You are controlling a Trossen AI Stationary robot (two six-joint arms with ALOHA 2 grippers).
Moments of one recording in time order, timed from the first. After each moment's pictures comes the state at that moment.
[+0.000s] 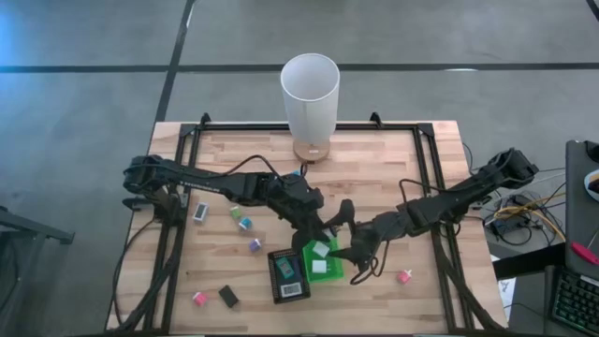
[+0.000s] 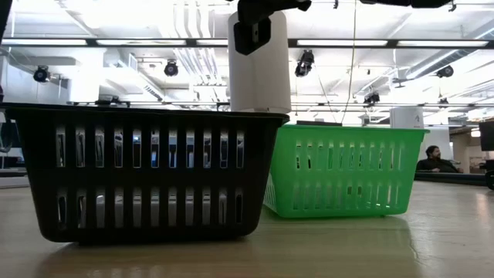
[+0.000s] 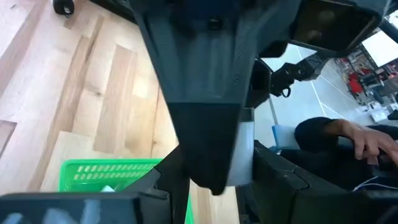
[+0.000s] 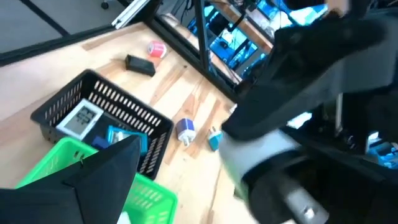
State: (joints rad) left arm -0.09 1.74 1.38 -0.17 0.37 -0.54; right arm 0.41 1.35 0.82 0.19 0.26 -0.53
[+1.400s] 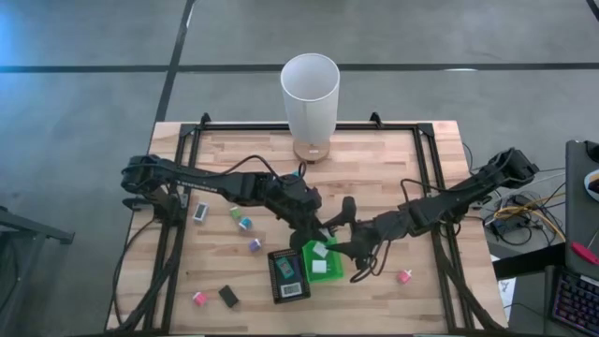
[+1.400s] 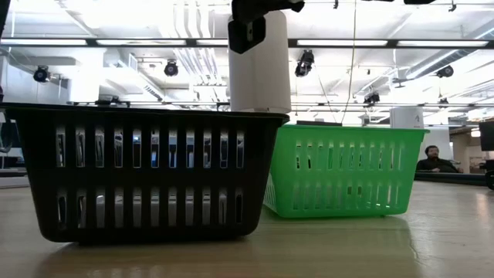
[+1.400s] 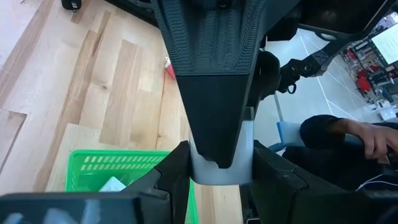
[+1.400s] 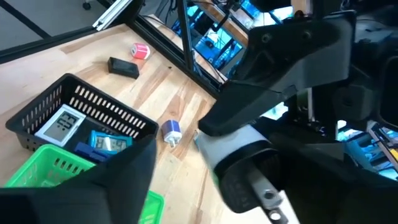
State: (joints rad) left arm -0.09 1.72 1.37 -0.21 0.35 -0.53; right arm 0.42 1.35 0.81 0.22 0.32 -0.52
